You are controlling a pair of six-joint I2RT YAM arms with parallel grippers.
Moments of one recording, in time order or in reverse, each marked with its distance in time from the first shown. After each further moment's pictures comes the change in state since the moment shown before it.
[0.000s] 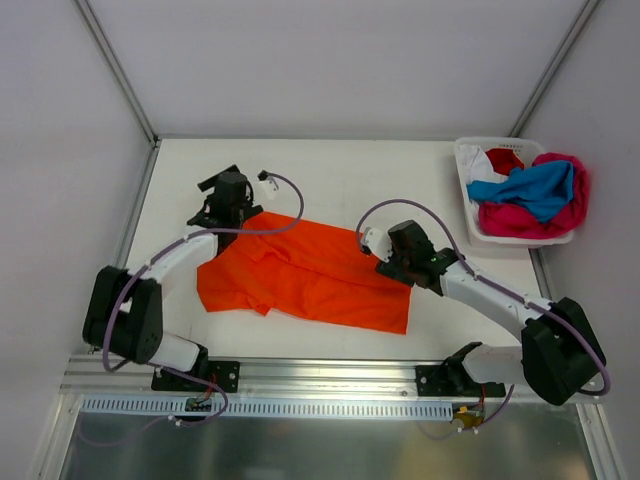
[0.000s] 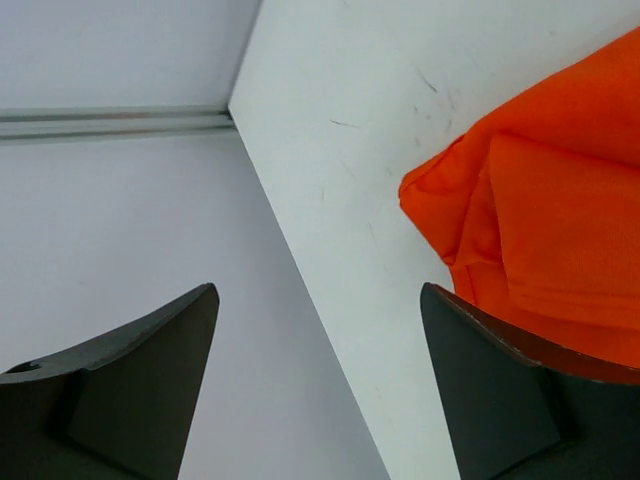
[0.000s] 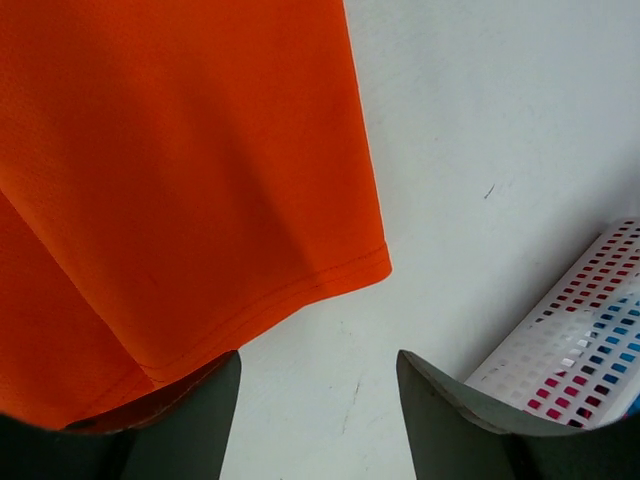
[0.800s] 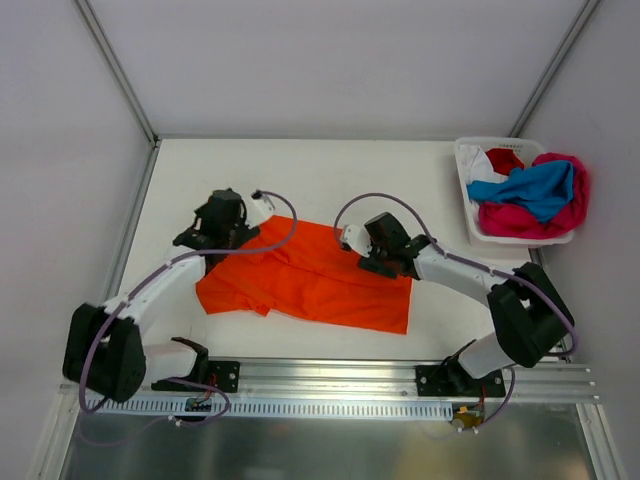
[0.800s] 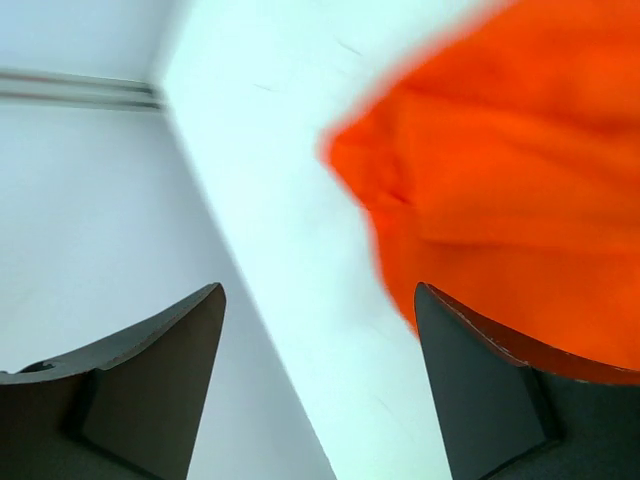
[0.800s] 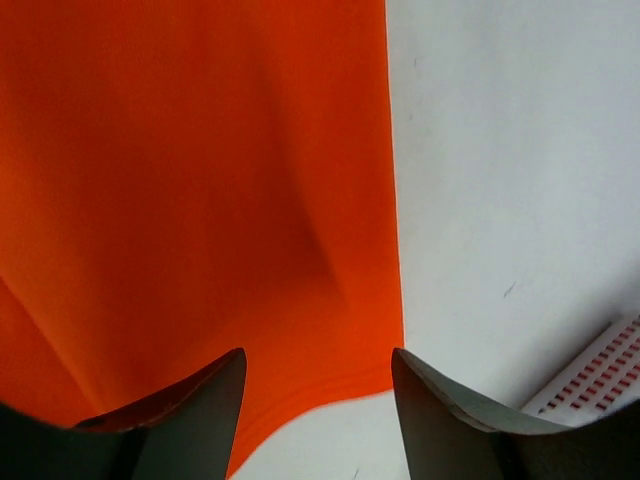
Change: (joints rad) left arm -0.035 -0.266 -0.110 -0.323 0.138 -0.172; right arm 0.060 0.233 0.130 0.024 -0.028 -0.013
